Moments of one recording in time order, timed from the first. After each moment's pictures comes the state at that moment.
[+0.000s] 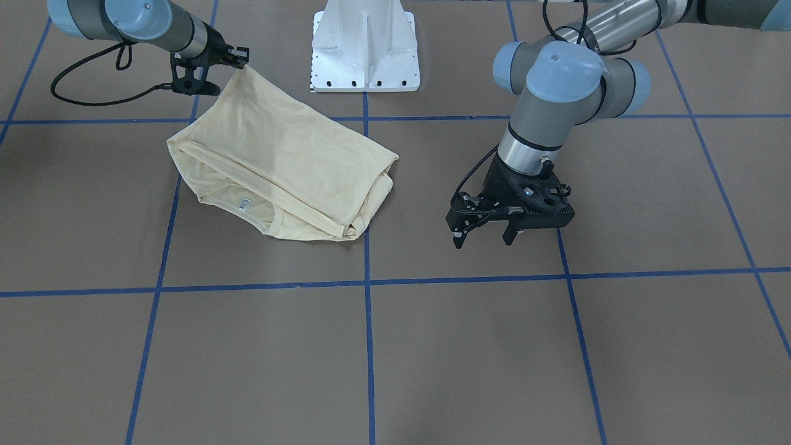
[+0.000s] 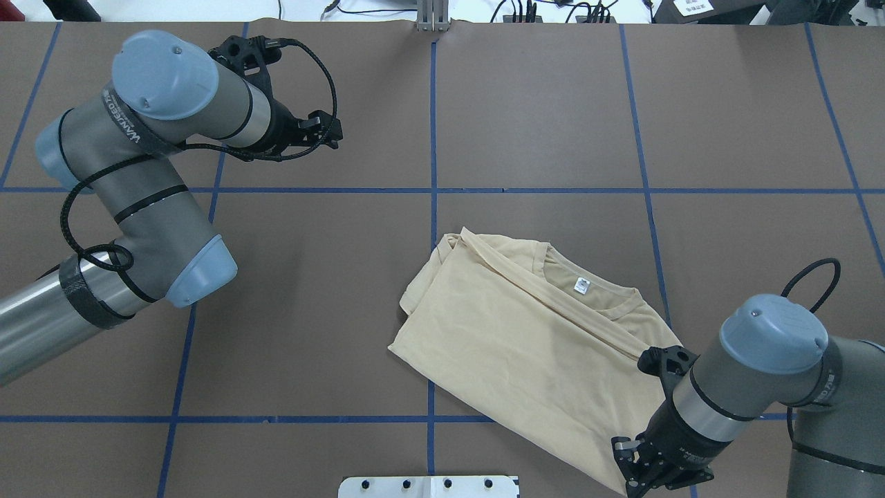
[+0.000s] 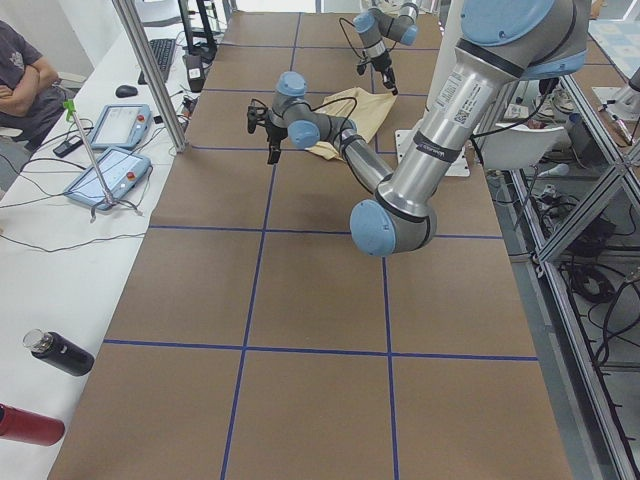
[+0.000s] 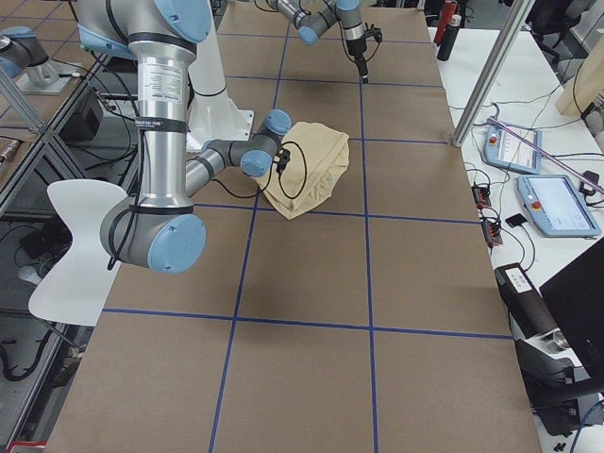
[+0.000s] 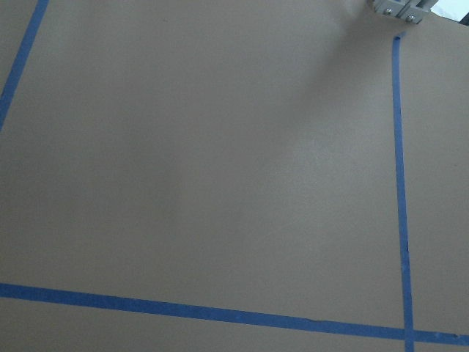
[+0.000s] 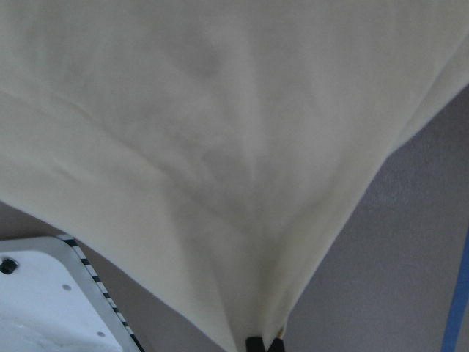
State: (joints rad) left arm -0.77 -2.15 -1.66 -1.90 -1.86 -1.27; right arm 0.32 -1.62 2.09 -1.20 2.37 1.59
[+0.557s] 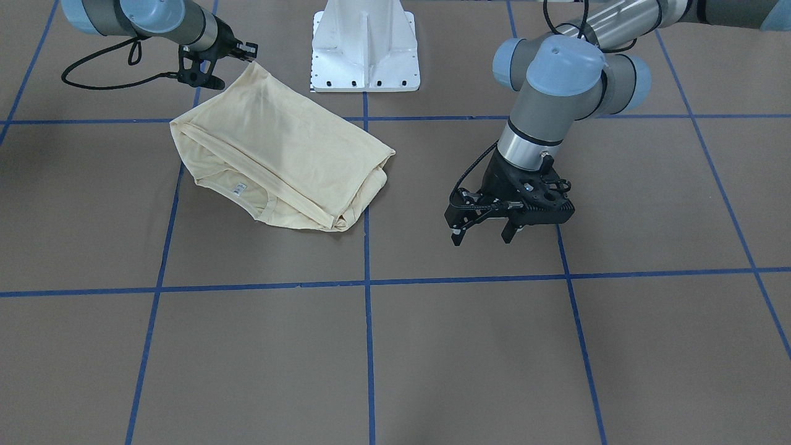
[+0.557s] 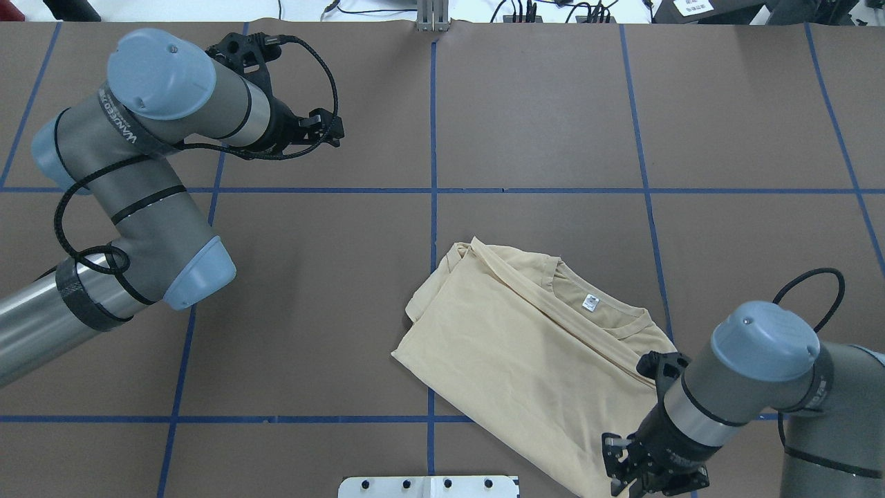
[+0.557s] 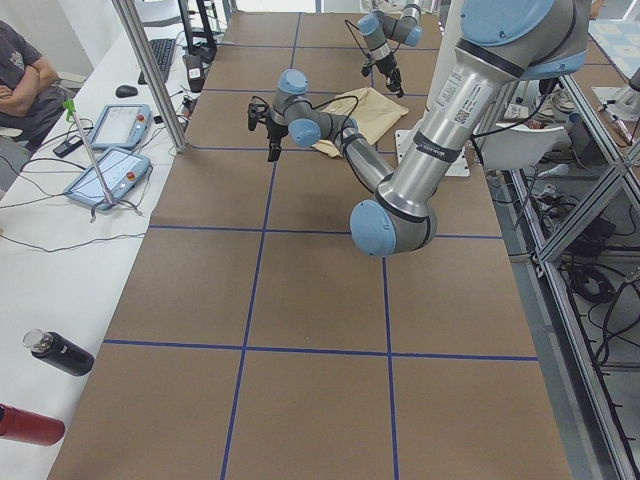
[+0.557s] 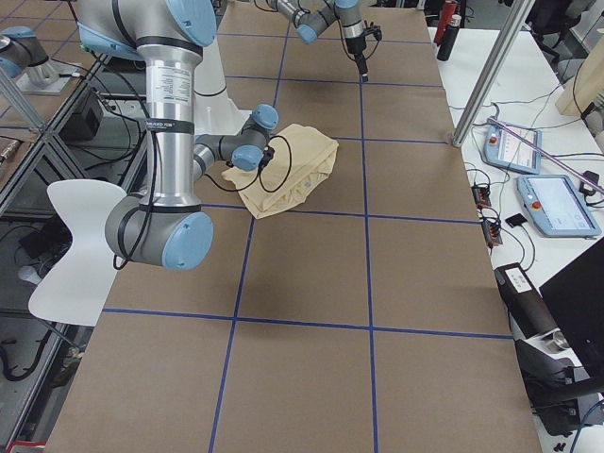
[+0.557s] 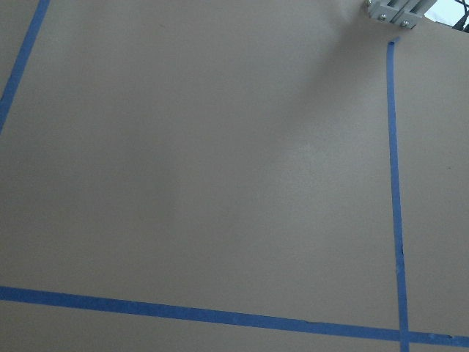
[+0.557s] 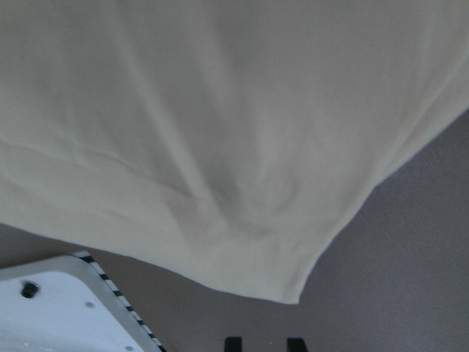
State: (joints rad) left arm -0.76 -2.15 -1.69 -1.90 -1.86 -1.27; right arm 0.35 -1.59 2.09 -1.18 2.35 1.72
